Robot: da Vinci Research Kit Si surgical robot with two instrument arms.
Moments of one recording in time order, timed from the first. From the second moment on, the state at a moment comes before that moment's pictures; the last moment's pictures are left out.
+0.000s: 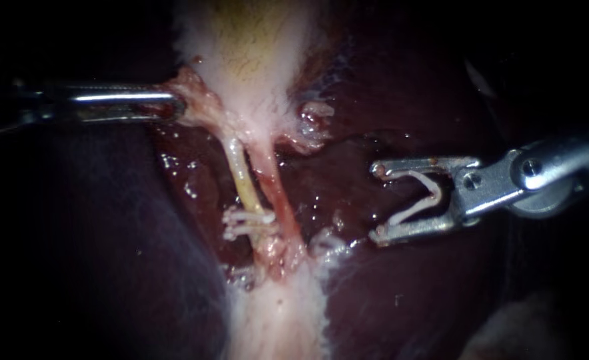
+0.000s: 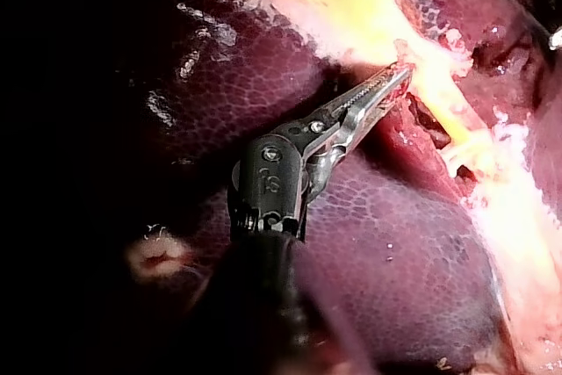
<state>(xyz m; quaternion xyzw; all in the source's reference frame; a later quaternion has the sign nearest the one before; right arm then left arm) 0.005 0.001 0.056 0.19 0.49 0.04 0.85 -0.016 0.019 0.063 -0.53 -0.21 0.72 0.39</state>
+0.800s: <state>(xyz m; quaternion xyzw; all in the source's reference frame) 0.018 0.000 0.060 0.29 0.48 0.13 0.82 -0.019 0.017 0.064 -0.54 -0.21 0.72 0.39</state>
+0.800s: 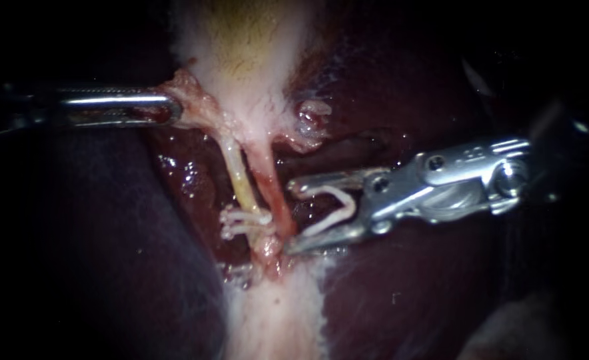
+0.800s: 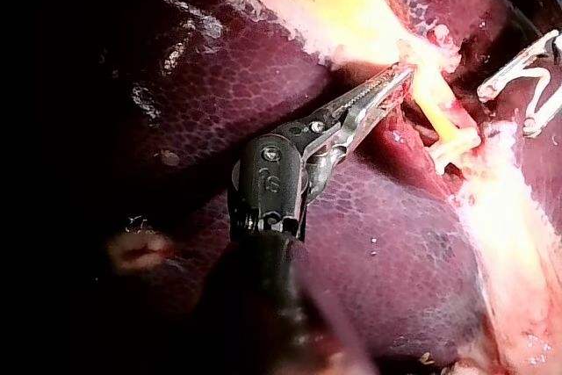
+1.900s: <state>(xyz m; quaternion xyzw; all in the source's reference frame) 0.023 0.003 0.068 0.29 0.49 0.16 0.81 -0.019 0.016 0.063 -0.54 -0.21 0.72 0.39</state>
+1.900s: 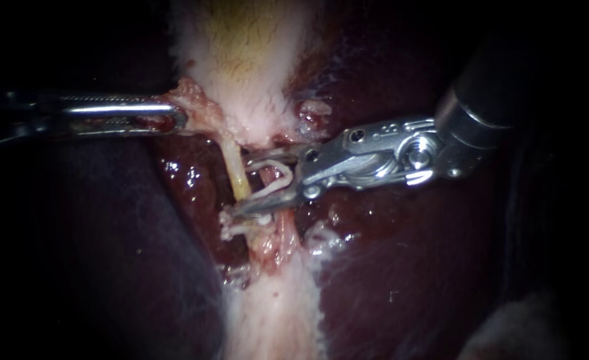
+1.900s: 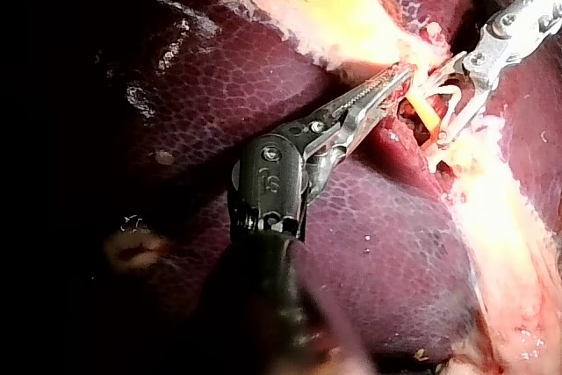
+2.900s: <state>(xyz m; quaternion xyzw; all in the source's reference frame) 0.024 0.003 0.062 0.35 0.59 0.18 0.70 -0.019 0.017 0.064 -0.54 -0.21 0.72 0.38</state>
